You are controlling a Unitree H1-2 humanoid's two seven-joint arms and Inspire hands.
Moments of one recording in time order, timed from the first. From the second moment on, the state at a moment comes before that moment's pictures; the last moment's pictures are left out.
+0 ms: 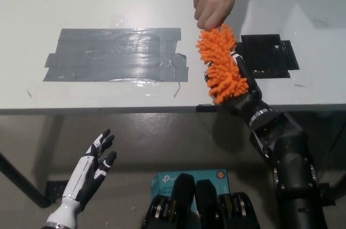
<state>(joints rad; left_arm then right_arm) -0.06 0.19 -0.06 0.12 0.09 -0.20 -0.10 -0.65 0.10 -0.21 0.42 1.13 0.47 -0.13</state>
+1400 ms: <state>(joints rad) -0.08 0.20 -0.06 0.12 0.09 -0.19 -0.11 -0.26 -0.09 -0.18 -0.10 1.05 0.46 0.25</state>
